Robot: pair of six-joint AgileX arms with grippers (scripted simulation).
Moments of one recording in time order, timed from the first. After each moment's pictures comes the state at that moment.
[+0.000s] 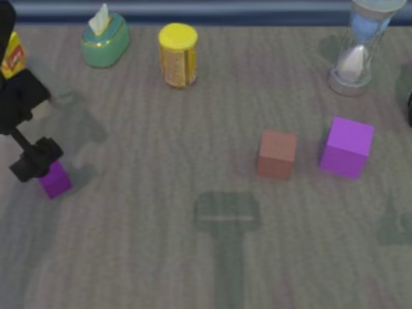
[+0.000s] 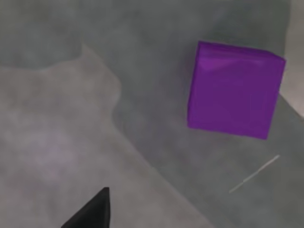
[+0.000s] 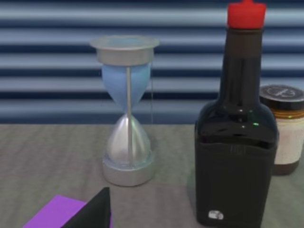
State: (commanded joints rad) left arm -0.08 1.77 1.31 -0.97 0.00 0.77; right arm 0.00 0.00 0.00 0.00 0.00 0.00
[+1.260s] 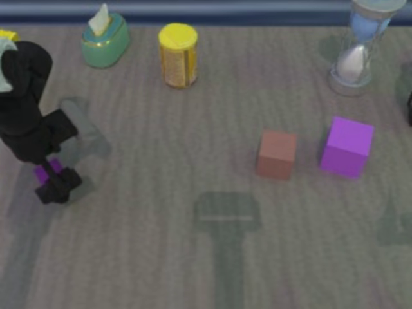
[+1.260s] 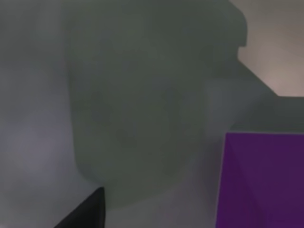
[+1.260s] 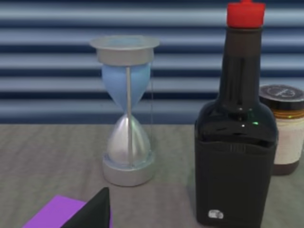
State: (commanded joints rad) left arm -0.08 2.10 1.30 -0.77 0.00 0.87; right arm 0.00 0.00 0.00 0.00 0.00 0.00
